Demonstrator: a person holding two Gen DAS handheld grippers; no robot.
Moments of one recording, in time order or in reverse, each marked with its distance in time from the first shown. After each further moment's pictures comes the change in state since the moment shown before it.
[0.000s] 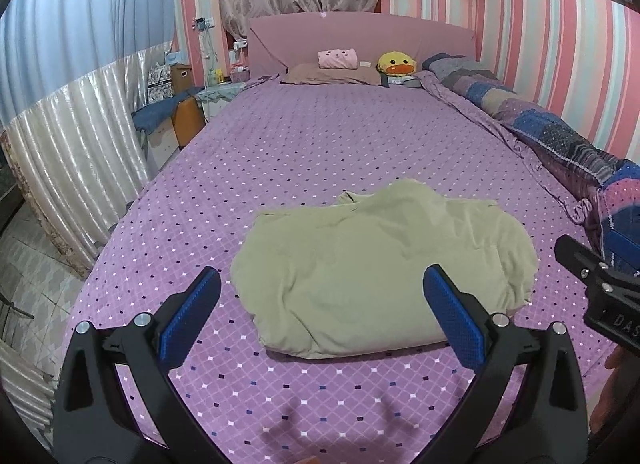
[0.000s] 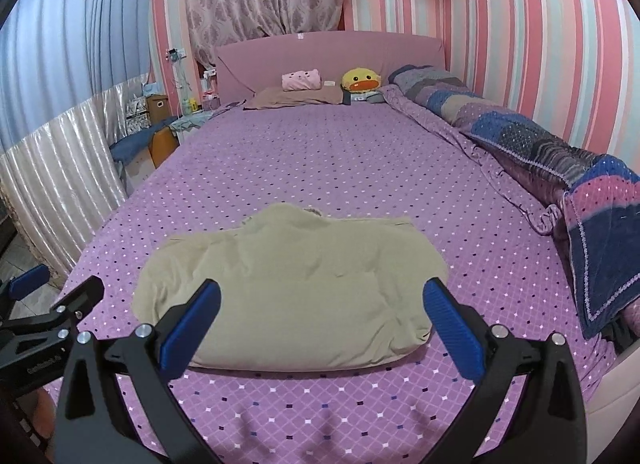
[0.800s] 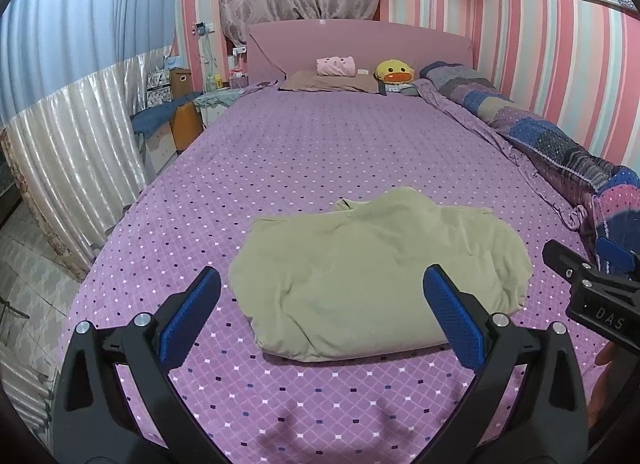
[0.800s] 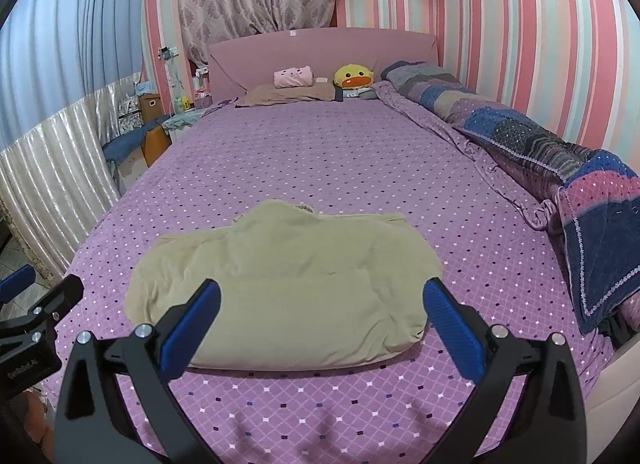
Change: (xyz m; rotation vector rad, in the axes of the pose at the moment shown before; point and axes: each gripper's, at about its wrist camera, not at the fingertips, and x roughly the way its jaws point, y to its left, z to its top) left arm -0.005 0.011 0.000 -0.003 -0.024 -0.021; right arm 0.004 -0.002 -0.001 0.011 0.012 -0.026
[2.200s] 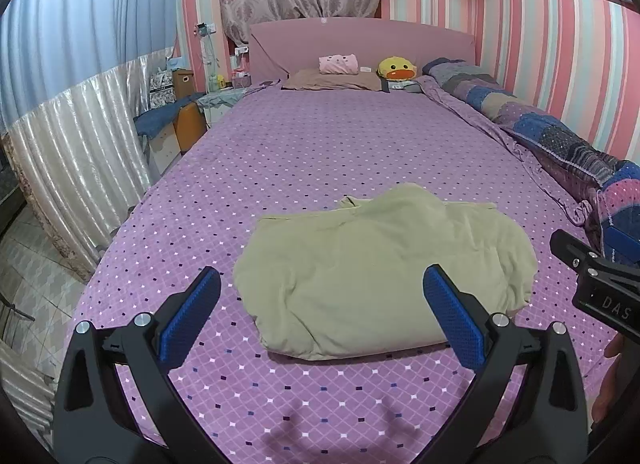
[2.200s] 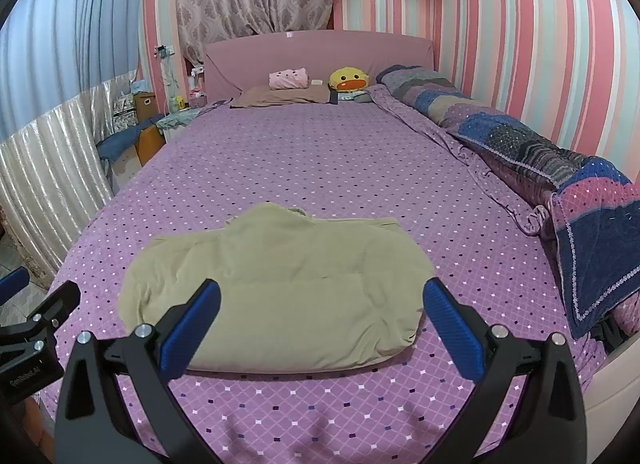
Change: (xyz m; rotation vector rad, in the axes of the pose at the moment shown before) left arm 0.003 0.004 -0.002 0.015 0.005 0.017; right arm -0.001 0.003 0.005 -0.012 -0.007 -0.031
